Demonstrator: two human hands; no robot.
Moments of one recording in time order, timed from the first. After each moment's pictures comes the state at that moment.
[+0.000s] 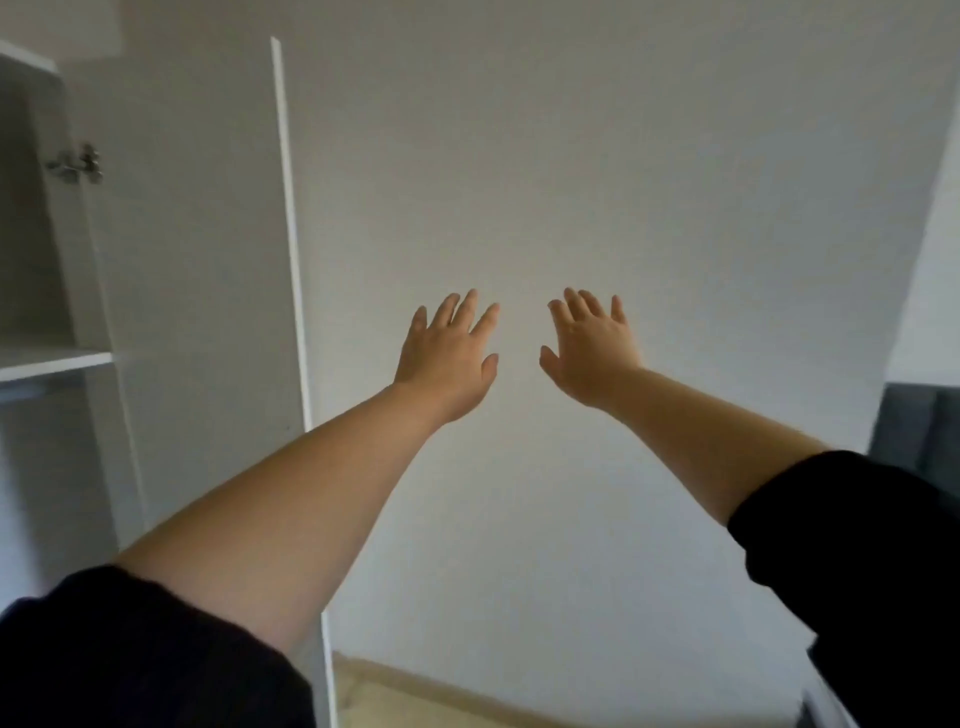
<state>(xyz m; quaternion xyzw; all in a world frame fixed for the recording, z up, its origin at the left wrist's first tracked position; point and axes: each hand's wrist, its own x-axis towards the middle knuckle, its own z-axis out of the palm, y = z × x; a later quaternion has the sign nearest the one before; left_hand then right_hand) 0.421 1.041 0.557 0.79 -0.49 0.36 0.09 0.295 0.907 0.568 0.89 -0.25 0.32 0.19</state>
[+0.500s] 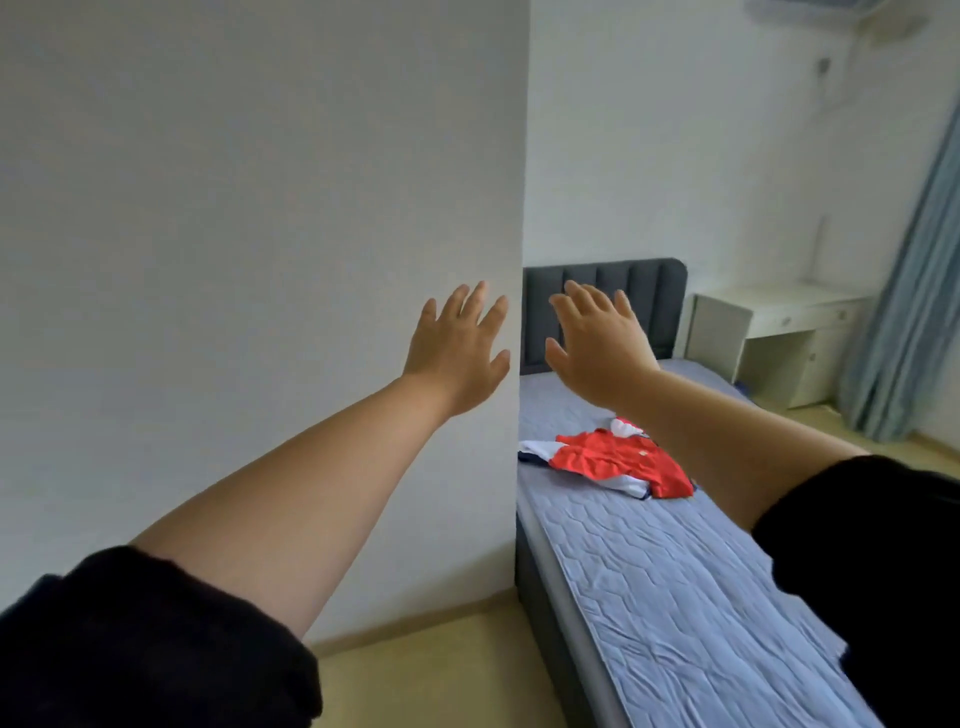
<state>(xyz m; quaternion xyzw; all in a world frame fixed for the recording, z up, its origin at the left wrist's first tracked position) 0.073 0.754 0.471 0.64 -0.70 0.28 0.13 -0.104 0.714 0.474 0.82 -0.48 0.23 0.21</state>
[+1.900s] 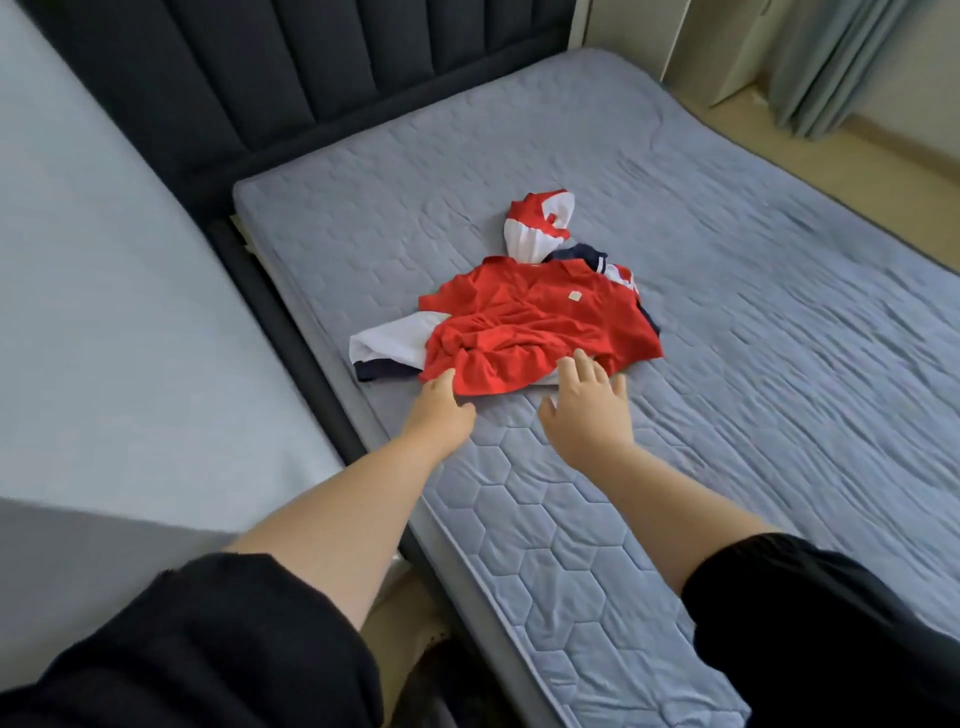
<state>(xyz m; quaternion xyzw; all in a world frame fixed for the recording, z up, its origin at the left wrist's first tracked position) -0.029 -0.017 -0.042 0.66 -0.63 -0.40 0.08 -0.201 0.033 -0.014 0.64 -0.76 0.01 -0.13</state>
